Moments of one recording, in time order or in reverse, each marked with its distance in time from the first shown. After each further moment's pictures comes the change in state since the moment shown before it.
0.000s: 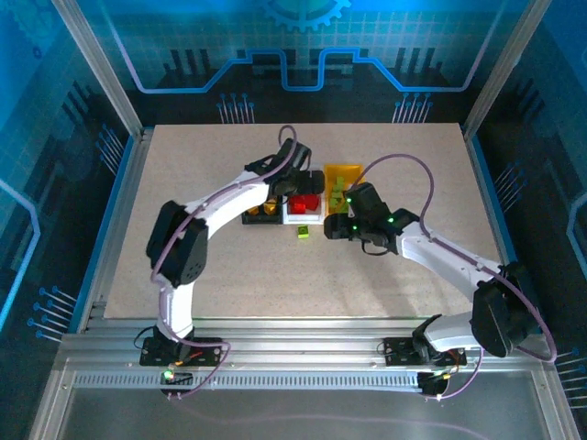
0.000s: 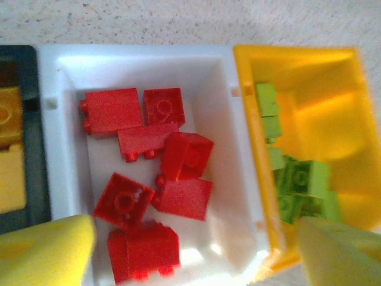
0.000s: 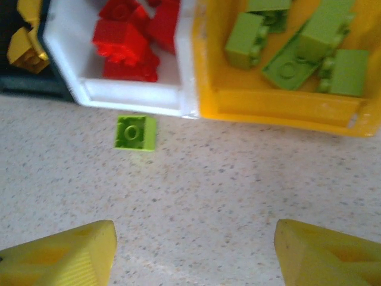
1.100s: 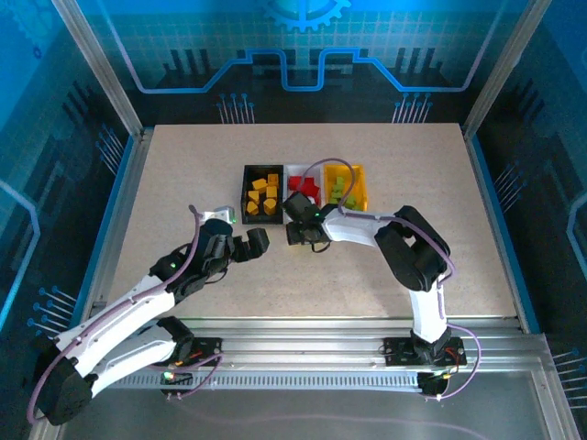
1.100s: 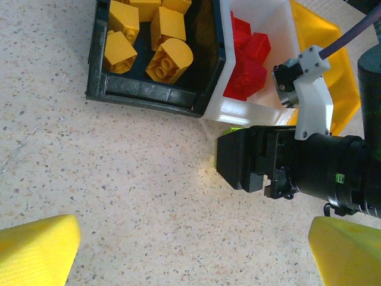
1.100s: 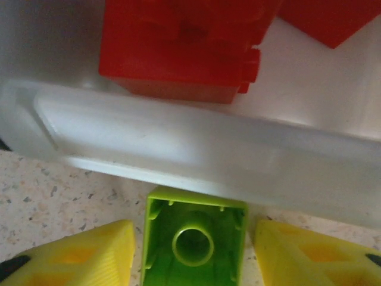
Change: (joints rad) left arm -0.038 -1.023 -0.968 0.122 -0.092 -0.201; right arm 0.179 0.628 0.341 0.073 0.176 0.078
